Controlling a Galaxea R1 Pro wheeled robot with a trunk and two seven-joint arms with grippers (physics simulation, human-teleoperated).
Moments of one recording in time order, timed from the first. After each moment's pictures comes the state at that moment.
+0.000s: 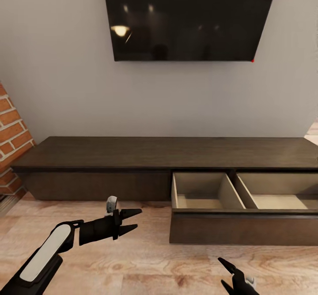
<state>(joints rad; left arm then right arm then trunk) -0.33 0.27 -0.24 -1.40 1.57 1.00 -0.08 -0.31 -0.21 -0.13 -0.28 -1.02 0.51 0.81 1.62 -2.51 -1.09</state>
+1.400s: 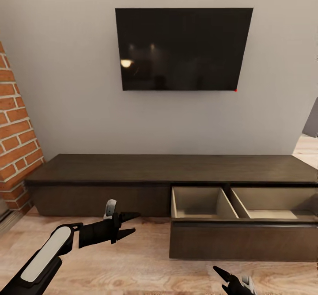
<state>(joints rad) -0.33 0.28 -0.25 -1.35 1.57 1.00 -0.07 -0.31 -0.20 -0.12 -0.28 -0.77 0.35 0.83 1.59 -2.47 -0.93</state>
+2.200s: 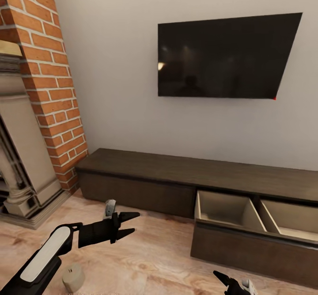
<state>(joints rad) -0.33 0.28 -0.25 -1.35 1.57 1.00 -0.07 -0.31 -0.20 -0.10 -0.28 -0.77 0.35 0.72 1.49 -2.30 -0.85</state>
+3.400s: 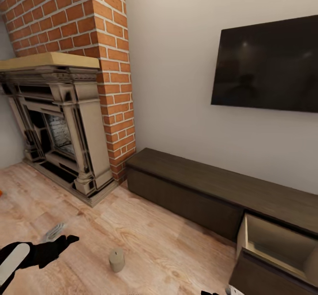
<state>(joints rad) -0.33 0.48 -0.07 -0.94 1.13 0.75 0.12 -0.31 -0.10 0.00 -0.28 -0.50 0.16 0.44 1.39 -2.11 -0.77</state>
